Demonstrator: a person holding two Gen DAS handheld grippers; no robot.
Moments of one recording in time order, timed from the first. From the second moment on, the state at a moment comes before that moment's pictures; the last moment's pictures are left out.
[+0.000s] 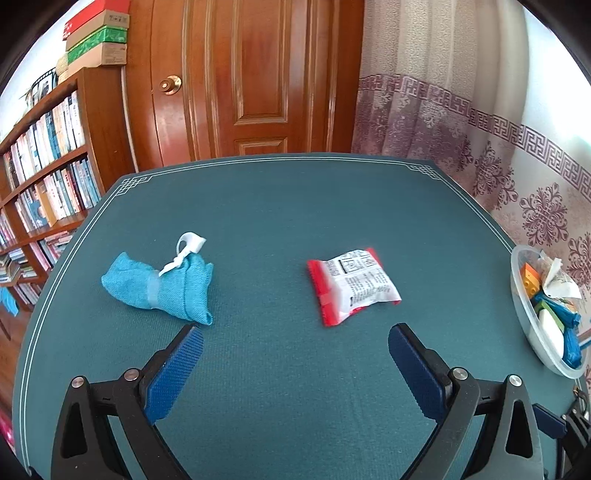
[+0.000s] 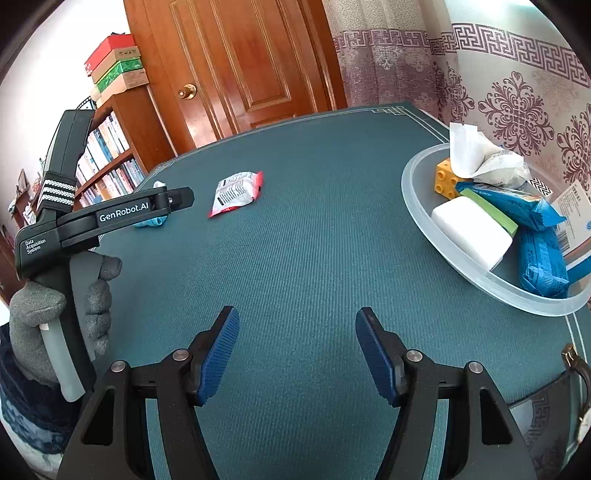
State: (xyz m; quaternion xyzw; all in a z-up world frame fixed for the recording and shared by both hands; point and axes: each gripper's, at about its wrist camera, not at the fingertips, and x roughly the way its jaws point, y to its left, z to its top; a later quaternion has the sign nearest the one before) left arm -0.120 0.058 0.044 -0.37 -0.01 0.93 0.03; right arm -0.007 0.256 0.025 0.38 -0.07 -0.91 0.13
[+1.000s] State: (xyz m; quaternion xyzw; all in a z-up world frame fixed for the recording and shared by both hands) left arm -0.205 -0.061 0.025 -0.41 -0.22 0.87 -0.14; right arm -0.024 0.238 0.012 0.38 -0.08 -0.91 0.15
